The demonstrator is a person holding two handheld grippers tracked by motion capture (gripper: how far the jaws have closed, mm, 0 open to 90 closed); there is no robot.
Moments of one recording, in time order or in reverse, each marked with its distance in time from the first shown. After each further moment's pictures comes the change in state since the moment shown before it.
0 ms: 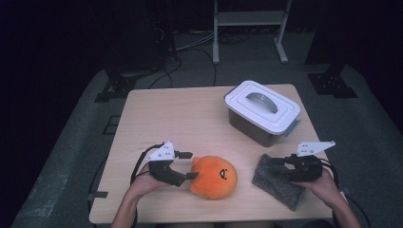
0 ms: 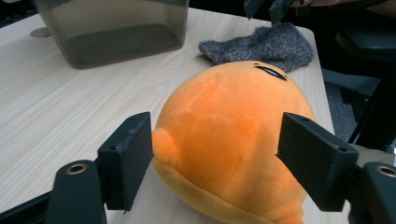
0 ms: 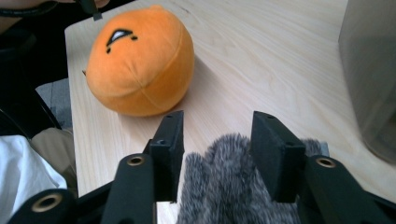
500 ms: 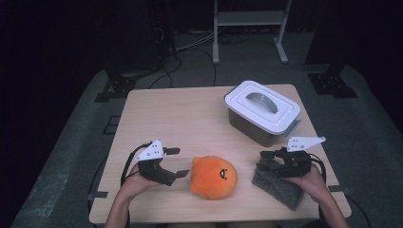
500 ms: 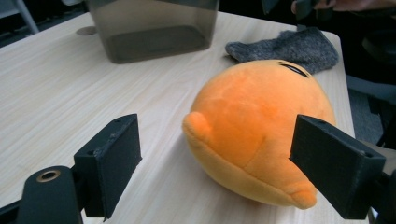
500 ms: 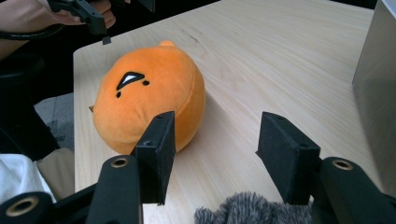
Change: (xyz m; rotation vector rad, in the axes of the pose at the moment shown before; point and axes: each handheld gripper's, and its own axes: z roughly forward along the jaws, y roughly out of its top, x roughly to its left) left arm 0.006 -0.006 -0.027 -0.025 0.099 -0.031; right arm 0.009 0.024 0.021 -0.067 0.015 -0.034
